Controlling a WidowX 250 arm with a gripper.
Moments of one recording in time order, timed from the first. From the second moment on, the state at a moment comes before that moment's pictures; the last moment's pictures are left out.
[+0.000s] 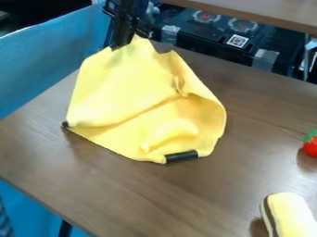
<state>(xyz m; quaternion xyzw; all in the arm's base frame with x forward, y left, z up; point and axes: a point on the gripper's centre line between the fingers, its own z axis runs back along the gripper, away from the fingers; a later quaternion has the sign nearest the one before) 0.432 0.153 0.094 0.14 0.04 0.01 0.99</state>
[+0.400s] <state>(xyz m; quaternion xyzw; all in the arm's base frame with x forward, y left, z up) 0.443 0.160 0.101 0.15 0.03 -0.07 0.99</state>
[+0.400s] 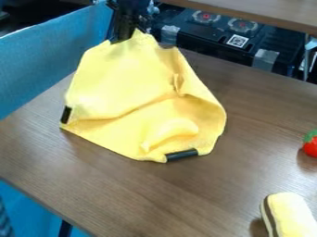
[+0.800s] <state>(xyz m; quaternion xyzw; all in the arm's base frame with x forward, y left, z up) 0.448 0.168 0.102 0.15 0.03 -0.16 0.97</state>
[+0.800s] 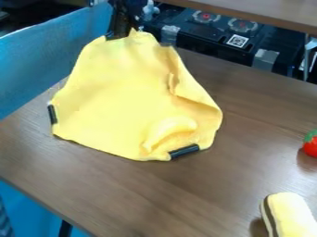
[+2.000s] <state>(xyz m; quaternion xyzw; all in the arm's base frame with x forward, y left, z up) 0.424 0.166 0.063 0.17 -0.02 -0.13 0.98</state>
